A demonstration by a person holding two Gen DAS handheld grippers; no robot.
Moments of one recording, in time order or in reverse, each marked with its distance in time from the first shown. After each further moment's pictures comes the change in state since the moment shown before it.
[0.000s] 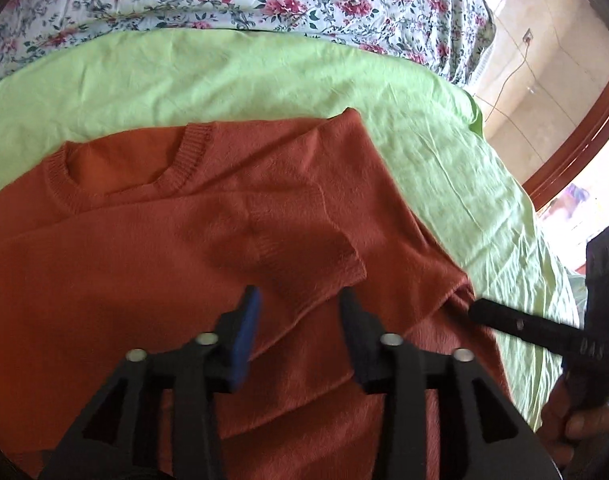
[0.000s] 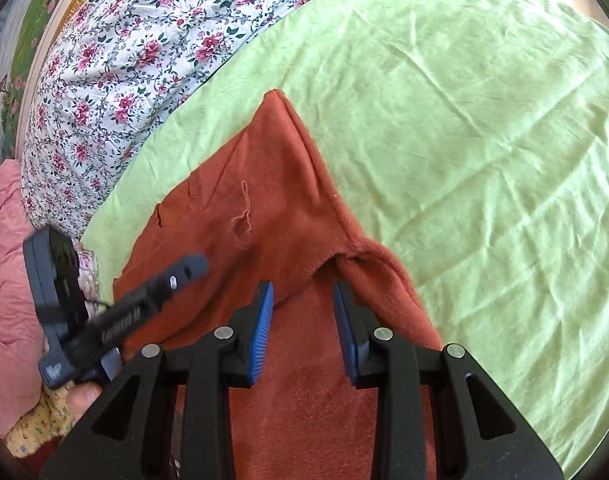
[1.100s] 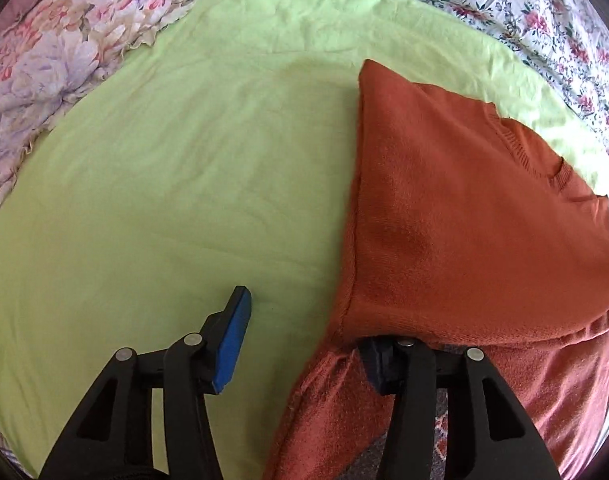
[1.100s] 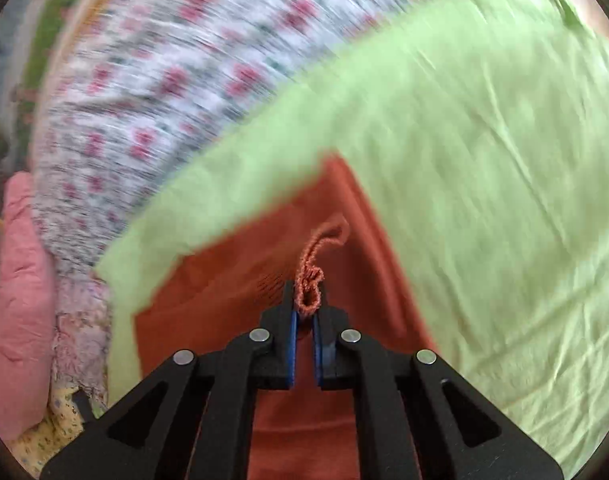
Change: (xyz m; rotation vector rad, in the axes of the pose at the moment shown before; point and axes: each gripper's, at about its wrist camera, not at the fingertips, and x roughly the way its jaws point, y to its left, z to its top) left arm -0.113 0.236 -0.120 -0.496 -0.015 0.511; right arm 0.036 0.023 0.054 -0.026 -0.041 0.045
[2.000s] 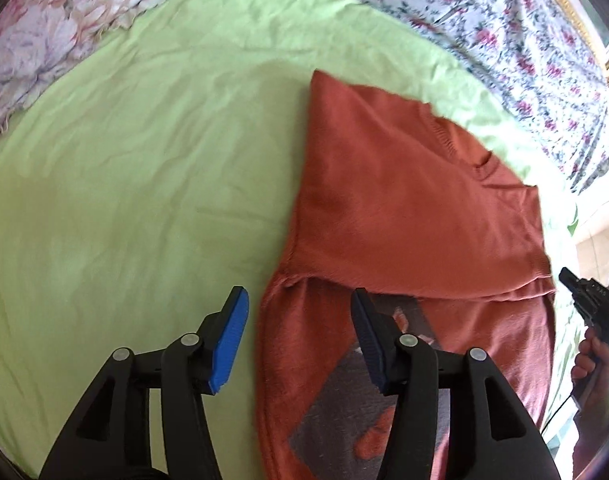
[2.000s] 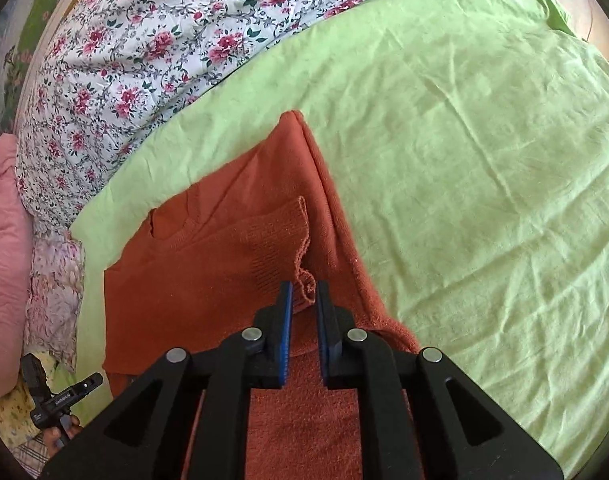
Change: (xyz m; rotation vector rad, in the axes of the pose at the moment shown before) left arm -0.049 0.024 -0.006 0.006 0.074 -0.269; right arm -0.024 -0.007 -0.021 -0.091 0.033 -0.085
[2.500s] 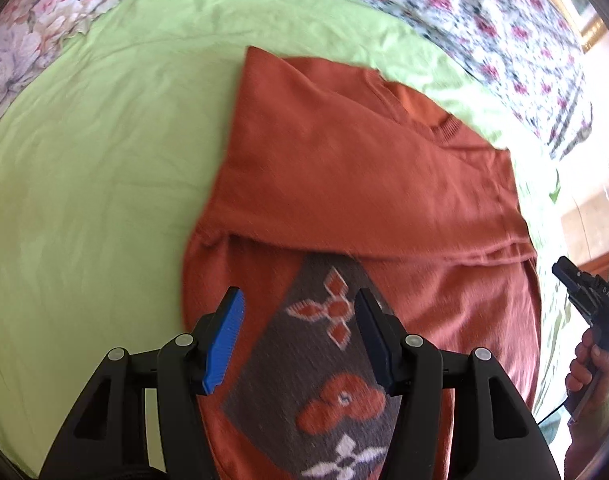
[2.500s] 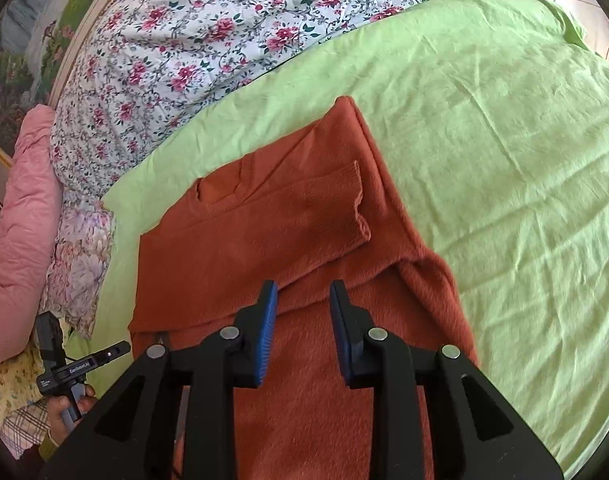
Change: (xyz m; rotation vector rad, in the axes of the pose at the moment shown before) left arm -0.001 -0.043 -0.024 0.087 0.068 -0.046; right arm -0.036 0.029 -0.046 -0.076 0.006 0.076
